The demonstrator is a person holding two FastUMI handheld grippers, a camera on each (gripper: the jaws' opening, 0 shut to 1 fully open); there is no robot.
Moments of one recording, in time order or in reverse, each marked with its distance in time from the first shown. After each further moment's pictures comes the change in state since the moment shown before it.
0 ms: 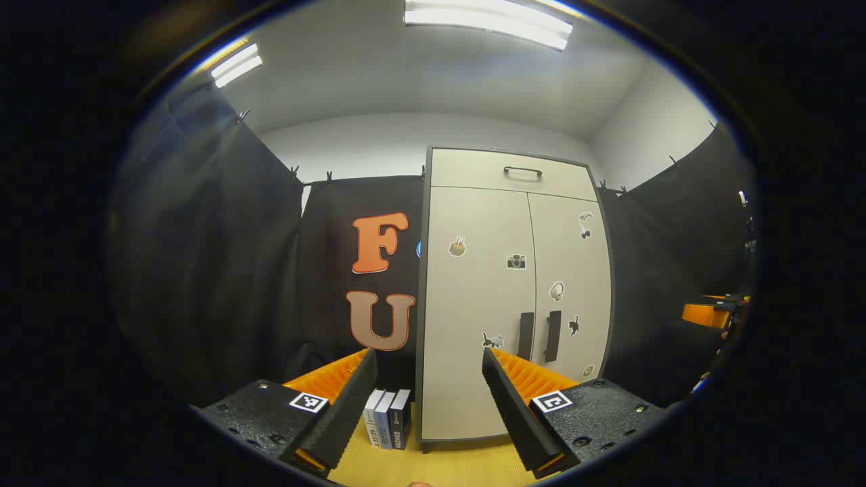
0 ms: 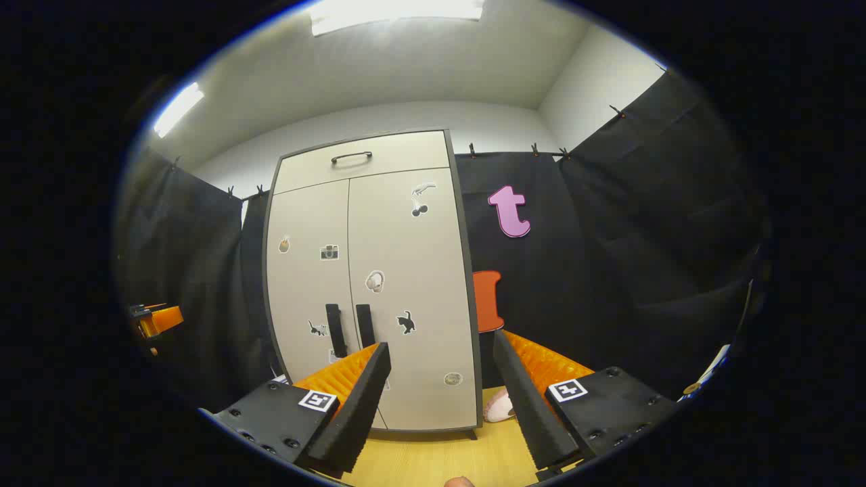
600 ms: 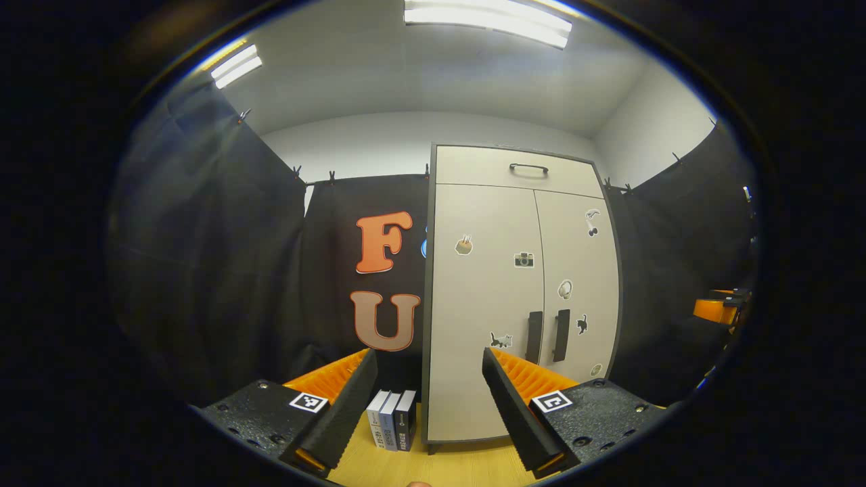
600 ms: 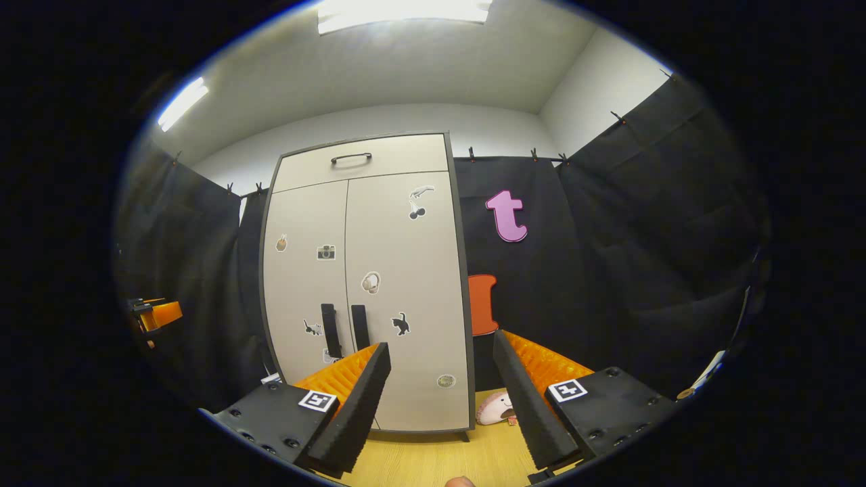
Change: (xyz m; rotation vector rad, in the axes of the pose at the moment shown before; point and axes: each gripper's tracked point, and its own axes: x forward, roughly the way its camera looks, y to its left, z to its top) left arm 0.003 0.012 -0.001 0.022 -0.004 0.022; right arm 0.000 0.001 -0.001 -0.020 -0.009 -0.007
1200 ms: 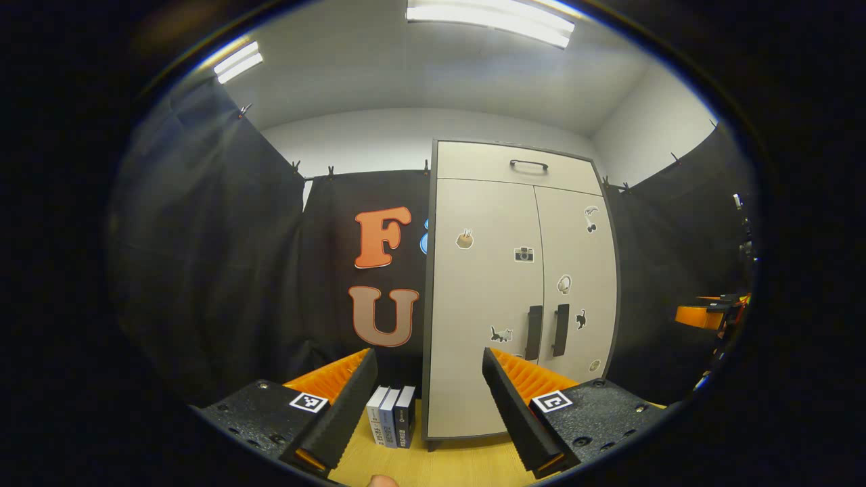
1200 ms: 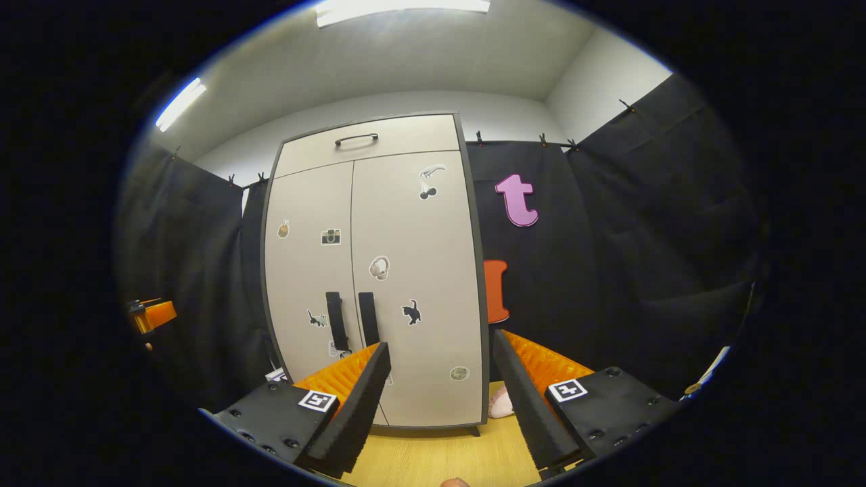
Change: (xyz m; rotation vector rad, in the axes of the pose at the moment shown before) left arm -0.002 0.008 -0.013 -0.021 0.019 -0.012; right arm 0.035 0.029 -0.021 0.004 0.063 0.026
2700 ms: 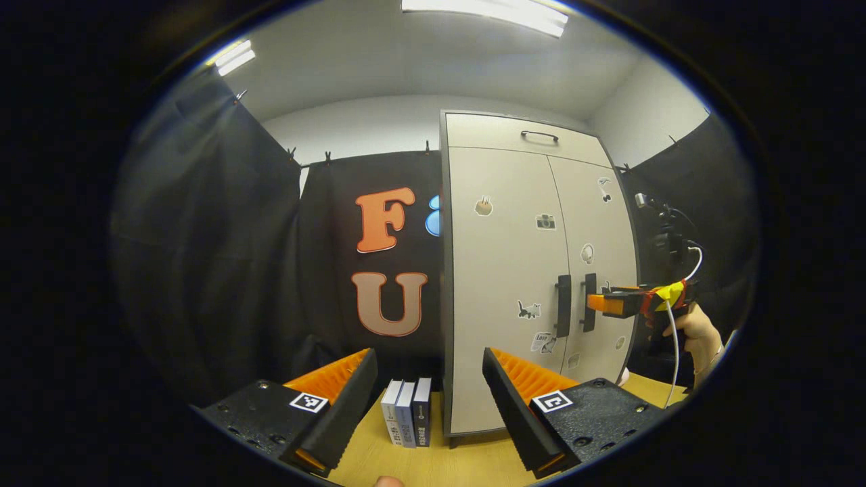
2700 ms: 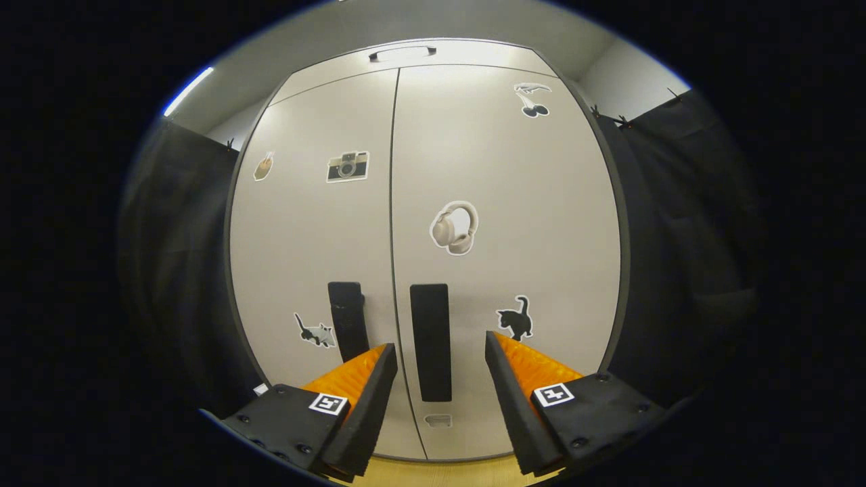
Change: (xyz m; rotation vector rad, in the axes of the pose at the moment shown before) left arm 0.035 0.037 -0.057 0.043 0.042 -0.025; right arm 0.224 0.122 -0.058 -0.032 0.107 0.043
